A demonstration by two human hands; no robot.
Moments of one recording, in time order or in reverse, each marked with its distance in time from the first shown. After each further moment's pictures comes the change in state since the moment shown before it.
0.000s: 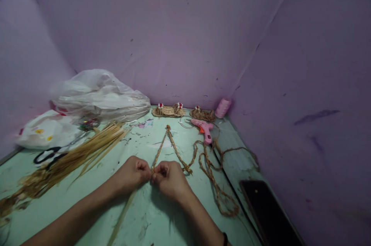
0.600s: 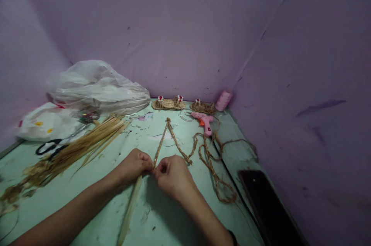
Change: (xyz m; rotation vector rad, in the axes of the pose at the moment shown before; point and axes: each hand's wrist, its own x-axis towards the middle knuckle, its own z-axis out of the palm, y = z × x) left_hand 0.002 -0.004 0.008 -0.165 -0.015 -0.007; right_hand -0.024 -0.023 -0.003 -0.536 0.067 0.076
